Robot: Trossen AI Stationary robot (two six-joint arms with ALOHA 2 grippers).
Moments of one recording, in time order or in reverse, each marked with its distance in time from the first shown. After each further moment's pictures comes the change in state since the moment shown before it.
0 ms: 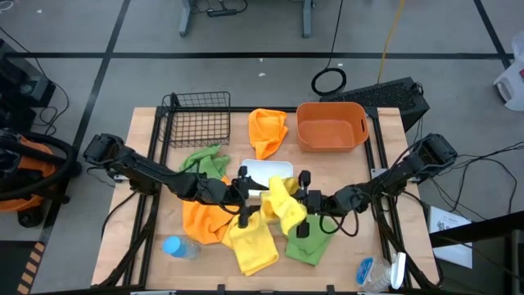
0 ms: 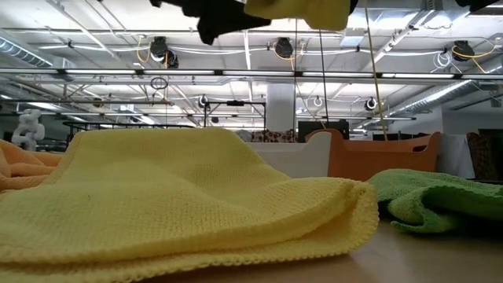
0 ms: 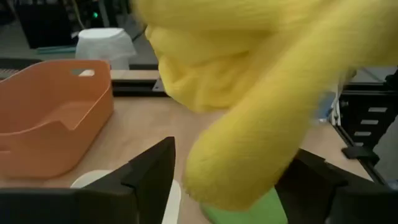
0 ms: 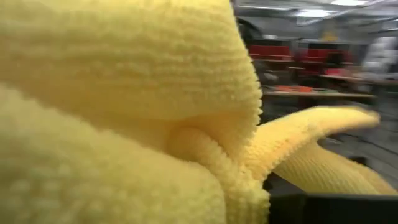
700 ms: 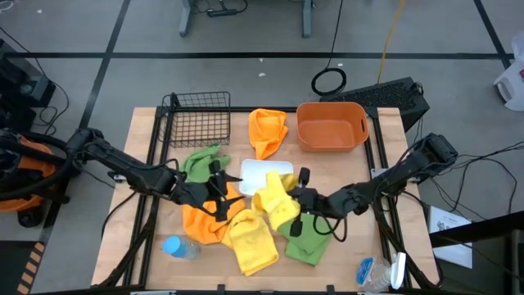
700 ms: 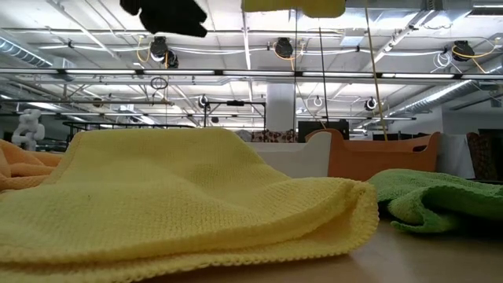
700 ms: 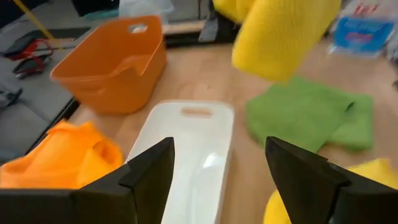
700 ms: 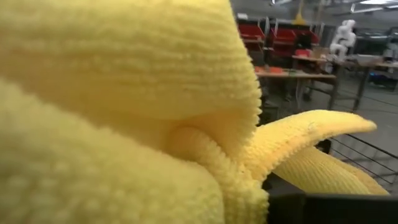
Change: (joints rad) left arm -0.094 -0.261 -0.032 -0.516 -0.252 -0.052; right arm 0.016 -0.008 0.172 -0.290 0.132 0.049
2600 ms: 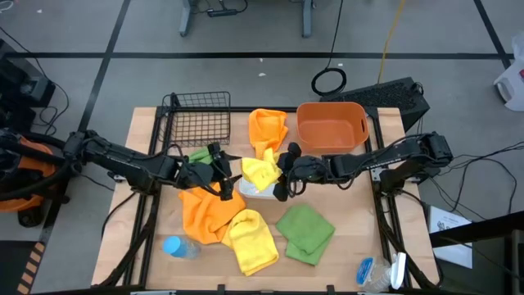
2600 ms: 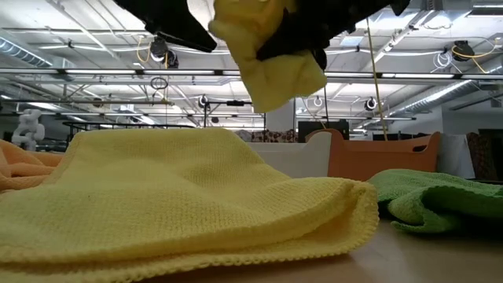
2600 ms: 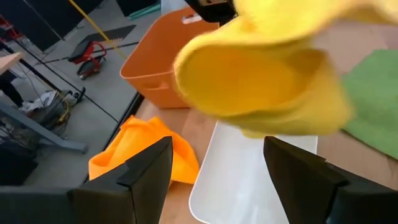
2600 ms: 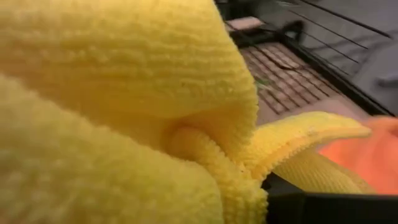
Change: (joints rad) left arm 0.181 -0.032 0.001 -0.023 -0.010 0.191; right arm -0.364 0.037 0.104 -0.558 -0.312 0.281
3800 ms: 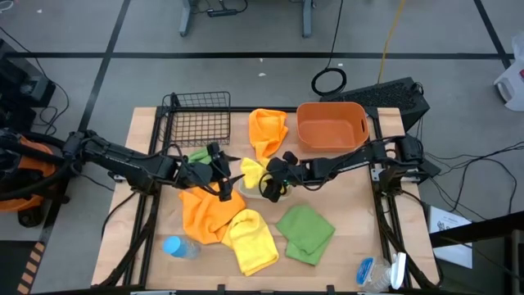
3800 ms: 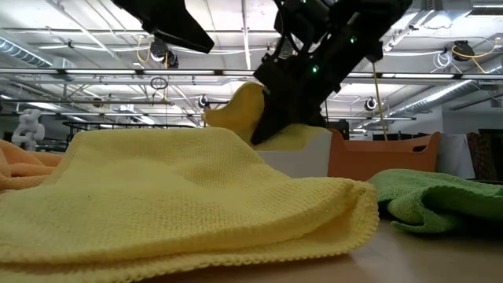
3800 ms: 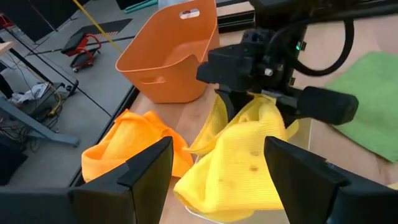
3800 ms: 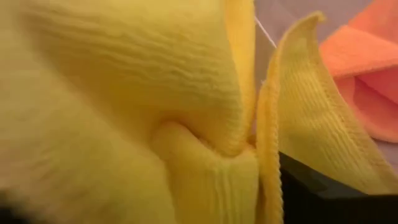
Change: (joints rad) left arm -0.008 -0.009 0.000 -0.028 0.018 -0.041; right arm -0.064 0.265 0.038 -0.116 -0.060 0.173
